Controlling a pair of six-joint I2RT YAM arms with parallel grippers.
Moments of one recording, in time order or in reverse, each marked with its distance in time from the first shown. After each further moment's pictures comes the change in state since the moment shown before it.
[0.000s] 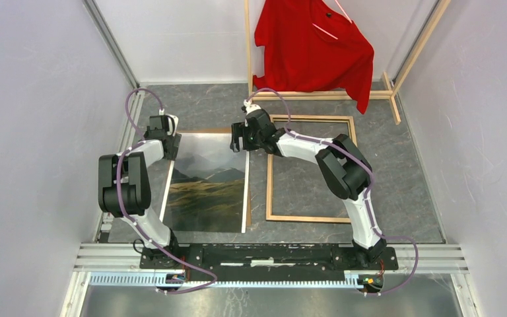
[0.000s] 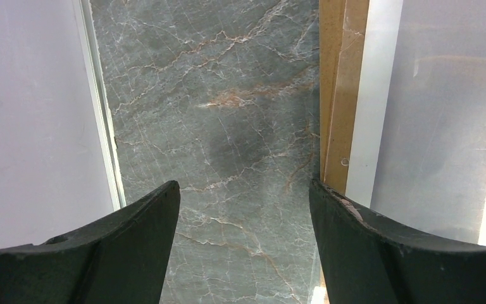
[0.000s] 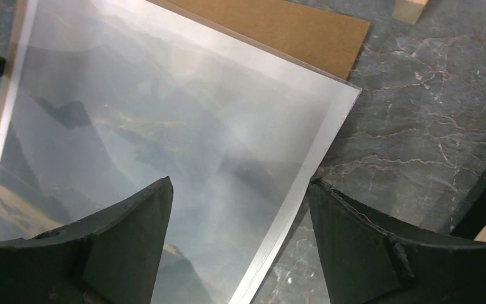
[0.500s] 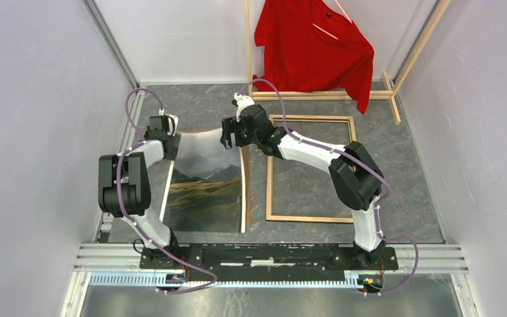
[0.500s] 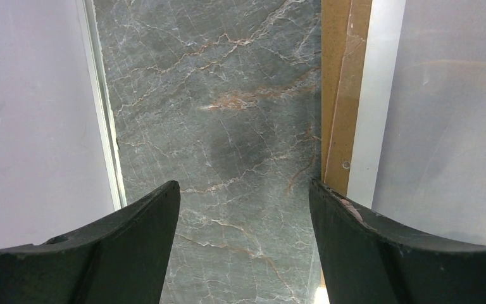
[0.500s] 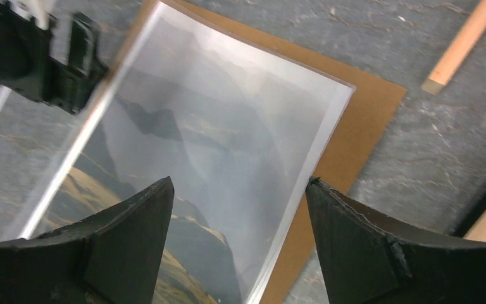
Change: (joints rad) left arm -0.001 0.000 -0.008 0.018 -0.006 0.000; right arm 0.080 -0.161 0.000 0.006 0.041 -0.077
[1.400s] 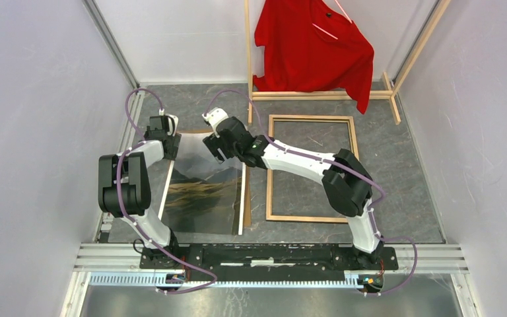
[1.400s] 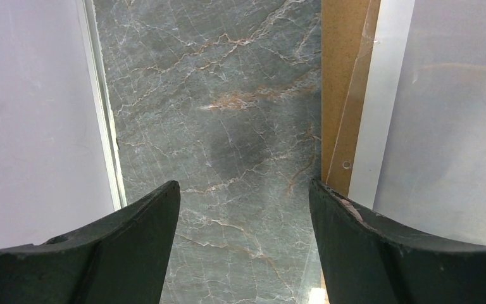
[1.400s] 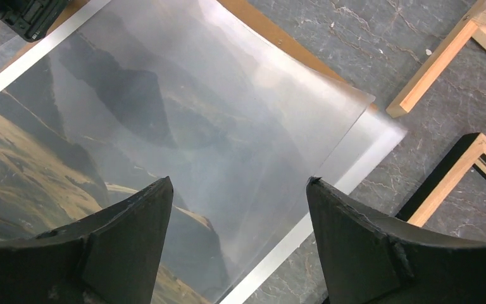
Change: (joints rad) left arm 0.000 -0.001 0.000 -0.001 0.001 0.000; right arm 0.167 0.044 0.137 -0.187 0.265 -0.328
